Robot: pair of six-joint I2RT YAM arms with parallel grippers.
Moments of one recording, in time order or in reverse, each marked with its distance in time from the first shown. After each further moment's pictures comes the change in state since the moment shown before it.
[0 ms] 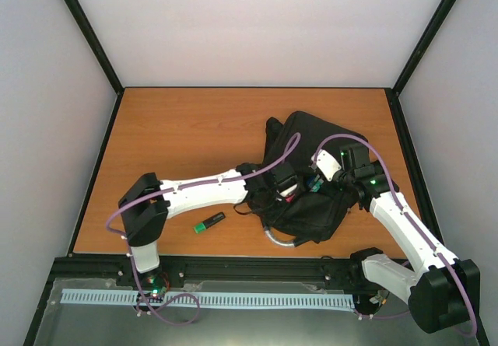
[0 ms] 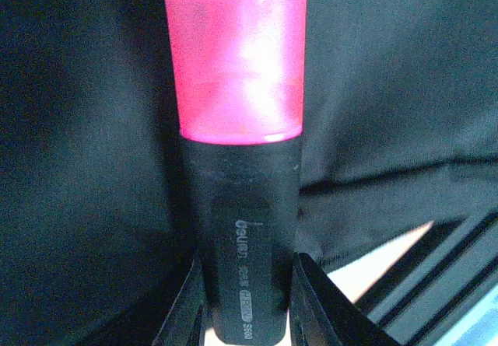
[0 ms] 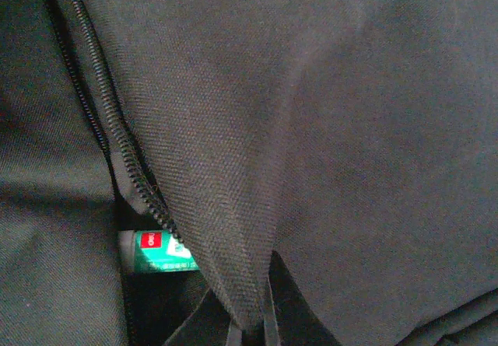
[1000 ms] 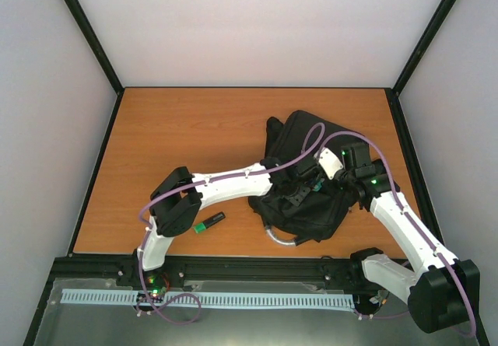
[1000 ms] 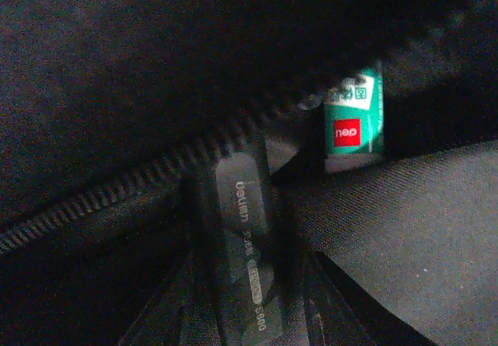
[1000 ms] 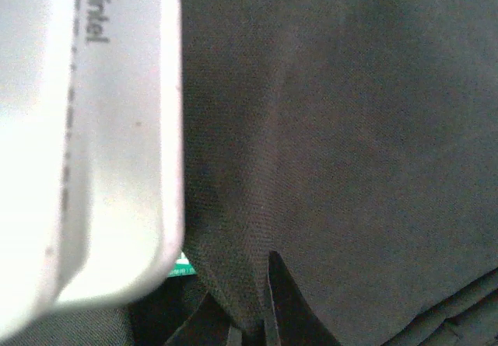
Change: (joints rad) left arm 0.007 0.273 0.286 0.131 -0.211 0.023; right arm -0.012 0.000 0.002 0.005 0.019 0.050
